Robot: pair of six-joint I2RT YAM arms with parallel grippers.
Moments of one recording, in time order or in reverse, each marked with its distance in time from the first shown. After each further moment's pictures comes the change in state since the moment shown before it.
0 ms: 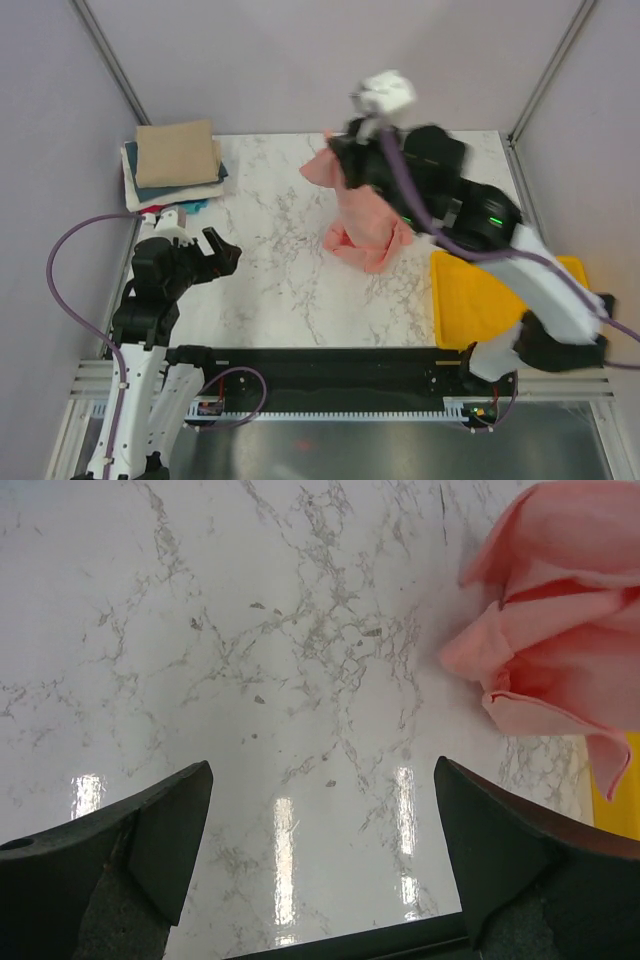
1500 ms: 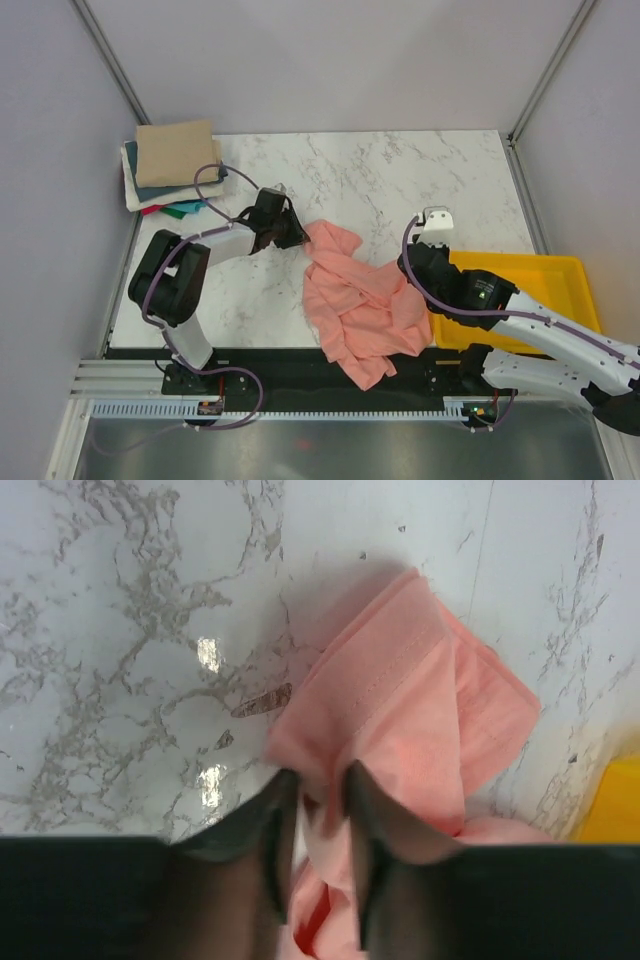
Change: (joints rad) left arm -0.374 1.174 0.167 0.649 -0.017 -0.341; right arm -0.034 -0.687 -1.268 -0.060 0.325 0.506
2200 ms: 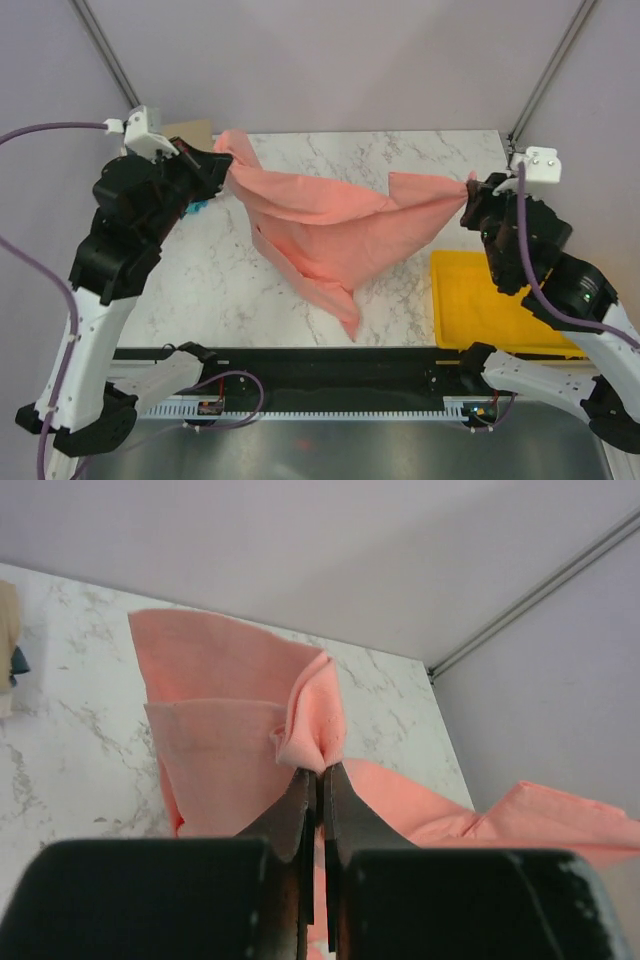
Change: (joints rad) left arm 0.012 -0.702 0.591 -0.589 -0.274 0.148; right arm -0.152 -0.030 0.487 0.070 0.082 -0.321
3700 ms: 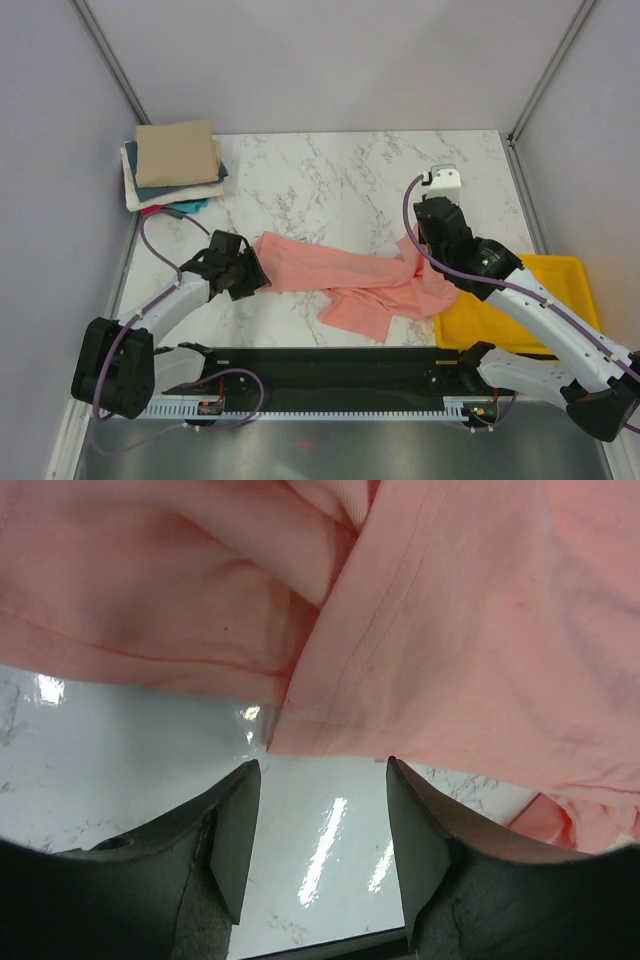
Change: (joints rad) left arm 0.130 0.130 -0.982 0.195 0.214 -0.130; right arm -0.146 0.143 -0.332 0.087 -0.166 -0.026
